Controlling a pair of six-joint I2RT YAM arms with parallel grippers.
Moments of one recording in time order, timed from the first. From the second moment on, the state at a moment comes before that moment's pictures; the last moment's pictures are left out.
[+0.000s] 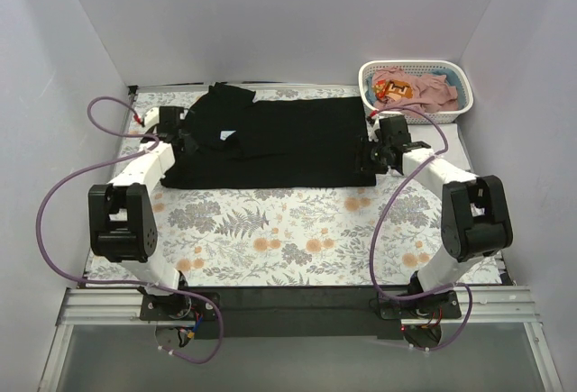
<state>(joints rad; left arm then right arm) -0.04 1.65 1.18 -0.41 -0.35 -0.71 0.25 1.62 1.03 -0.31 -0.24 0.23</state>
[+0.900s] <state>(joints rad) 0.24 1.74 1.03 -0.37 -0.18 -0.81 0.10 1.72 0.87 -0.07 -0.47 0.36</state>
